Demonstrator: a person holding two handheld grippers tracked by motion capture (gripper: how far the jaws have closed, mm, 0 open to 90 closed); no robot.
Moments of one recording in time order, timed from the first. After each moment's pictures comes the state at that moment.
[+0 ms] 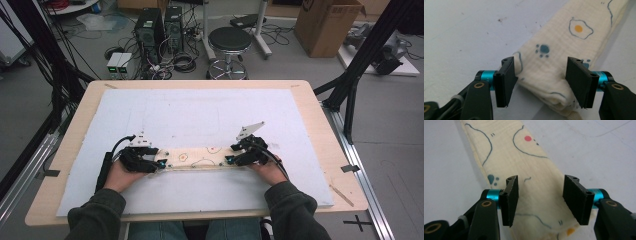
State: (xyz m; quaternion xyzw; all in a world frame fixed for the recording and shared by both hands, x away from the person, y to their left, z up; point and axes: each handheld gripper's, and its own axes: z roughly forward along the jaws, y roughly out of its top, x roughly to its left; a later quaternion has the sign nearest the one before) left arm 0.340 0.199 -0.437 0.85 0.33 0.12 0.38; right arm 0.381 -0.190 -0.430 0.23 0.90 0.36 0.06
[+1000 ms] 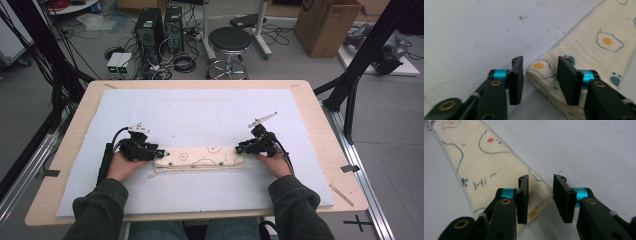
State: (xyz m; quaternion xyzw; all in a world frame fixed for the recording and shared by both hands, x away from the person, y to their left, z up) left arm 0.372 0.204 -0.434 0.83 0.40 0.07 0.38; right arm 0.411 -0.220 -0.434 0.34 0.87 0.36 -0.01
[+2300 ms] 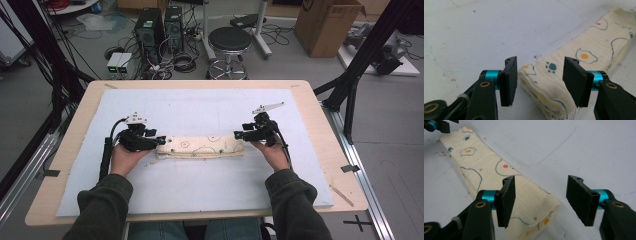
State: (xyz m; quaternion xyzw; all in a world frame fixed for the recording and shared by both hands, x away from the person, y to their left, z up) left arm 0.379 0.204 -0.411 0.79 0.41 0.15 0.44; right arm 0.426 -0.222 -0.403 0.36 0.83 0.43 0.06
